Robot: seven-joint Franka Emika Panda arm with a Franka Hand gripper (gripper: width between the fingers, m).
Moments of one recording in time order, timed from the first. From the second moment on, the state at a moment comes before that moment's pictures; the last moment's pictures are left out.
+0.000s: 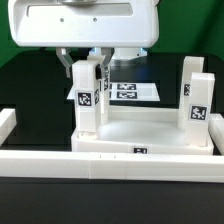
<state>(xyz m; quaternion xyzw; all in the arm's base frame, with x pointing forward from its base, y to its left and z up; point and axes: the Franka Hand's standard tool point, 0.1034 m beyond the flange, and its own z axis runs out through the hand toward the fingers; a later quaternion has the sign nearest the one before) 0.591 -0.078 0.118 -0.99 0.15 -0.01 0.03</state>
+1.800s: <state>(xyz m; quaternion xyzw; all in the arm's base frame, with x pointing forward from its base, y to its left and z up) 0.595 -0.056 0.115 -0.90 0.43 0.00 0.06</state>
